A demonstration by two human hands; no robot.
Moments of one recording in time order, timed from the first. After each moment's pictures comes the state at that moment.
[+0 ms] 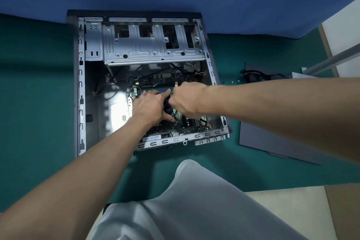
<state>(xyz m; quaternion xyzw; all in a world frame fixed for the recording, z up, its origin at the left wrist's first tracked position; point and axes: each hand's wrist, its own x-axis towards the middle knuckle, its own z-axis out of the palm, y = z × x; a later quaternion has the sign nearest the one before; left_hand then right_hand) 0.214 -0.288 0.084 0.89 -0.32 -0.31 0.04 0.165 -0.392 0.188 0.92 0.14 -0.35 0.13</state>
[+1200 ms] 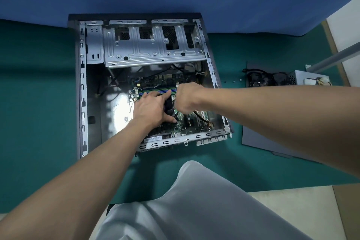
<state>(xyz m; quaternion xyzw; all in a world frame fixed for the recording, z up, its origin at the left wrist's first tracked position) 0.212 -0.288 0.082 0.89 -0.32 -0.31 0.04 0.169 -0.390 0.177 0.89 -0.20 -0.39 -0.11</state>
